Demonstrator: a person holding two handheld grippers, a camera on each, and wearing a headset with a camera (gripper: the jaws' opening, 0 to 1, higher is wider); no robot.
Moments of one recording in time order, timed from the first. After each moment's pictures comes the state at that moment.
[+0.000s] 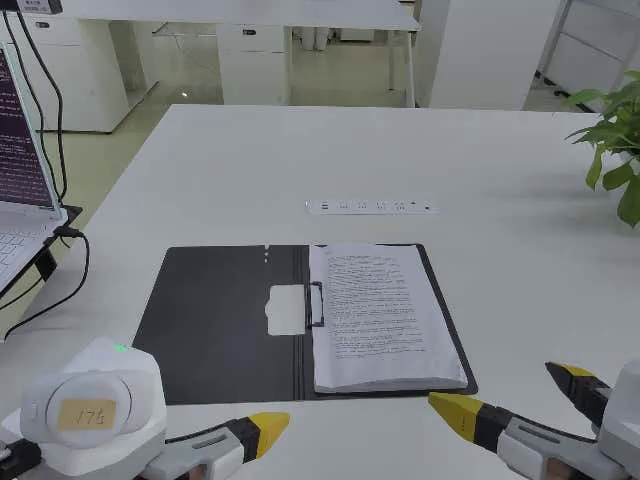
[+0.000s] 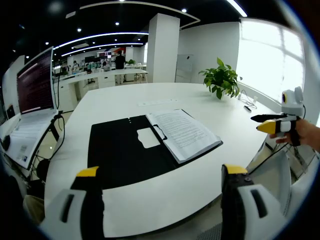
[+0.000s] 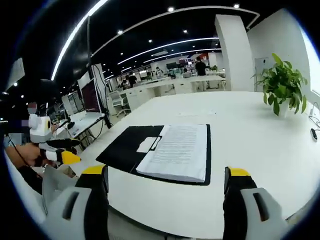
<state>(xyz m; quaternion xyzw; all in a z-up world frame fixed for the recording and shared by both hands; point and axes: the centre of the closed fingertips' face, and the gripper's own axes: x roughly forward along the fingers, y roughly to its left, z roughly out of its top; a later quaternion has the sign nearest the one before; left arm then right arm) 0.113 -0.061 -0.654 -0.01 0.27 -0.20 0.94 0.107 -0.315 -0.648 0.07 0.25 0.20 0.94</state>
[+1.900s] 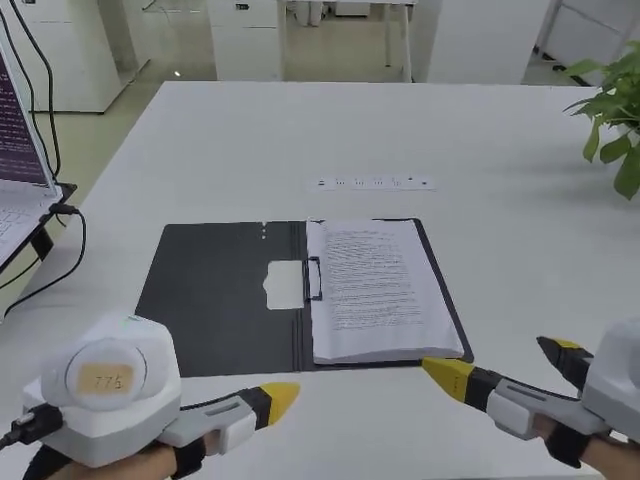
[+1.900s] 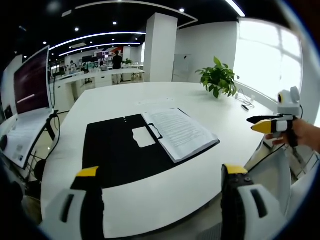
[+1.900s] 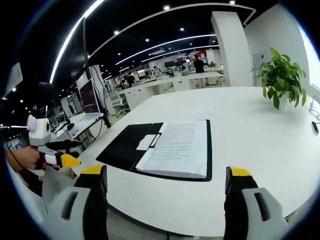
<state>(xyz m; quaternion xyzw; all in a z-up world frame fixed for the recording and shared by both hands) 0.111 -0.068 -0.654 0.00 0.27 -0.21 0.94 0.111 -0.320 -0.645 0.07 0.24 0.20 0.95</state>
